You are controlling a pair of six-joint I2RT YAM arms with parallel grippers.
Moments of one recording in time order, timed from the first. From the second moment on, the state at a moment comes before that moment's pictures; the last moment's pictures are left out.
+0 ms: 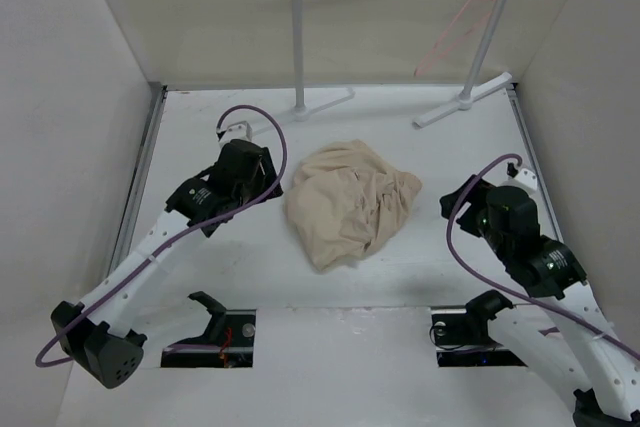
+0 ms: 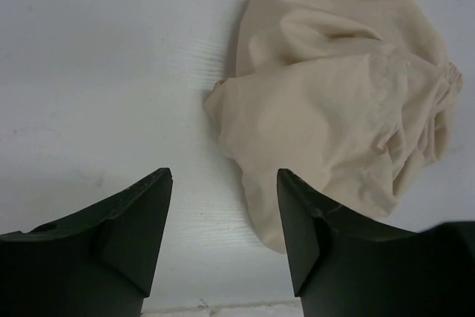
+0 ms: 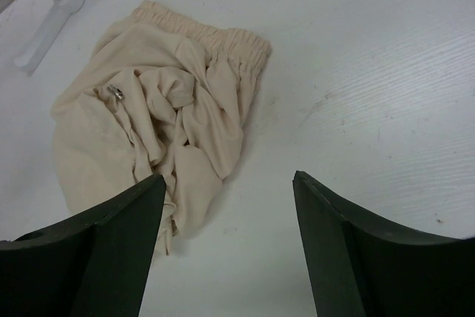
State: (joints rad) left arm -0.59 1.05 1.08 -0.79 -0.31 -0.67; right arm 0.45 0.59 0.82 -0.78 0.35 0.75
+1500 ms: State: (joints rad) left arm -0.80 1.27 1.10 -0.62 -0.42 -0.72; right arm 0.33 1.04 0.87 -0.29 0.14 0.81
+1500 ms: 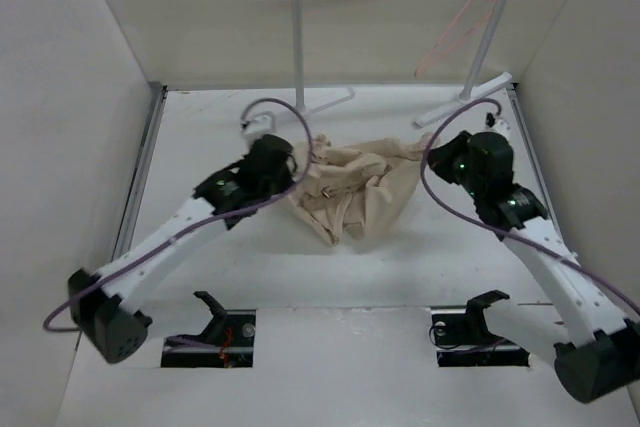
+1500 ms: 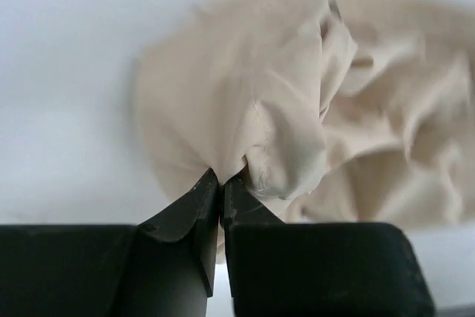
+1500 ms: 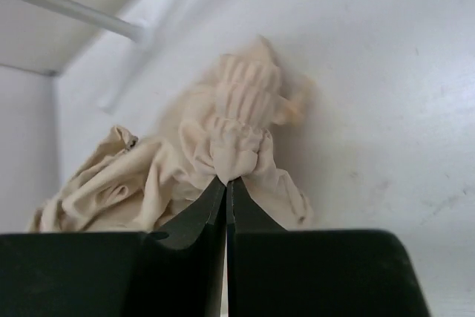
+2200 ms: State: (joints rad) left arm -0.11 0.94 1.65 -0.69 -0.36 -0.69; right arm 0.56 0.84 1.65 -0.58 0.29 0.66
